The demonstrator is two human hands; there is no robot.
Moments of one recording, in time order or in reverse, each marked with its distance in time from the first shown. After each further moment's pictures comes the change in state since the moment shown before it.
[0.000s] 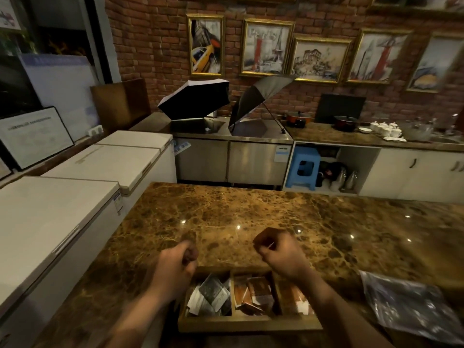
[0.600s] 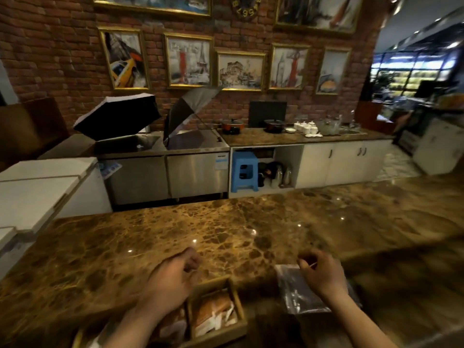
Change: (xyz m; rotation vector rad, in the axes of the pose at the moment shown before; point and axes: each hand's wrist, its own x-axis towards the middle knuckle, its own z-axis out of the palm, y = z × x) left_hand 0.035 0.157 0.095 -0.009 -0.312 0.150; right_hand -0.092 0.181 -0.172 -0.191 0.519 0.375
